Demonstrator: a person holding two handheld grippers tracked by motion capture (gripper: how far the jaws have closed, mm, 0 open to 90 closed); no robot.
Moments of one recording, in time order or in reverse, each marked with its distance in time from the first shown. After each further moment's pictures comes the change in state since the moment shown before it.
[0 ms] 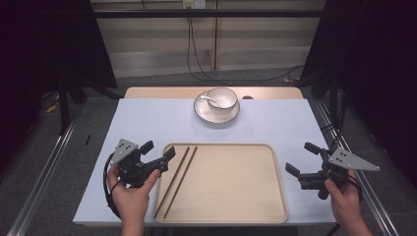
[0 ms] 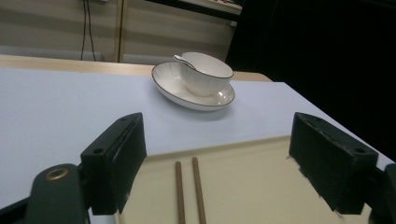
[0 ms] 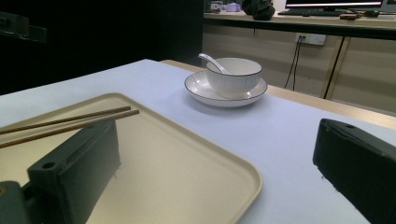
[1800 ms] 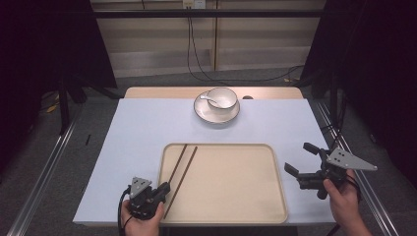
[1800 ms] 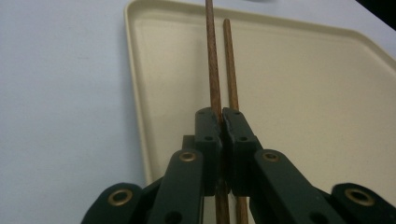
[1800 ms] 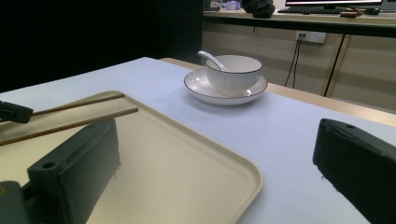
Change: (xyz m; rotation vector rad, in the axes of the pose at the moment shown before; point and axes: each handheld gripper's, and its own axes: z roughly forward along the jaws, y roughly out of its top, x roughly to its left) left arm -0.009 -0.102 -0.007 0.271 0.133 -0.075; right arm -0.001 -0.002 0.003 0.006 -0.001 -0.003
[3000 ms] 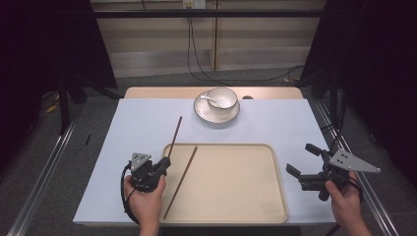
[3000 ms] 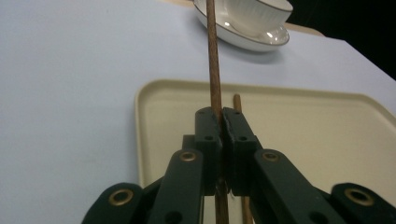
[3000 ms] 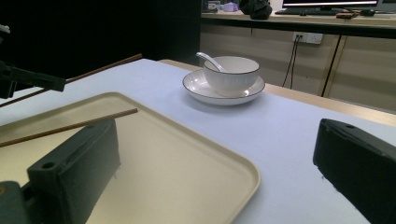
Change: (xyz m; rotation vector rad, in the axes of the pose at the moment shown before) left arm 0.006 0.050 0.025 -0.106 0.020 -0.019; right arm 0.001 0.000 -0.006 -0.009 -0.013 0.007
